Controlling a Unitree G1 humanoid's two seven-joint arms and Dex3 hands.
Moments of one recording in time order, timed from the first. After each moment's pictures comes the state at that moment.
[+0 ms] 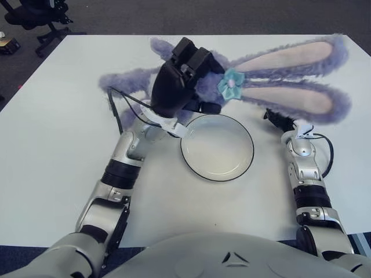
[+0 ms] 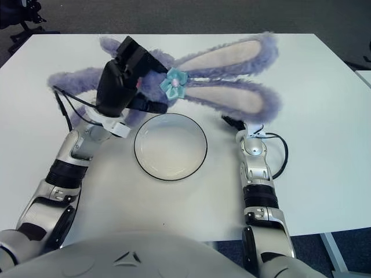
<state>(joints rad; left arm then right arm) -0.42 0.19 -0.22 -0.04 0.87 -0.62 0.37 -0.23 -0.20 -0.11 0.31 -0.02 -0.22 -0.03</state>
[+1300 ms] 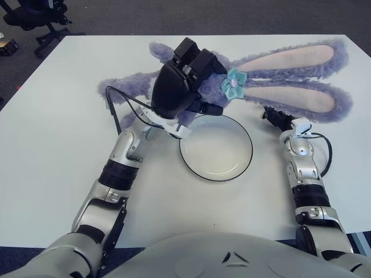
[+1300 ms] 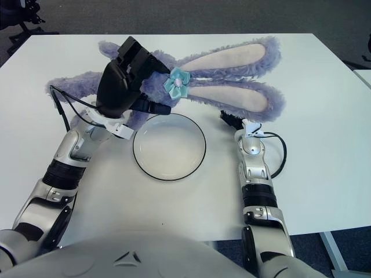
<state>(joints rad) -0.42 0.22 -0.22 -0.04 0.87 -0.60 0.38 -0.23 -0.20 -0.10 0.31 -0.02 -0.20 -0.04</state>
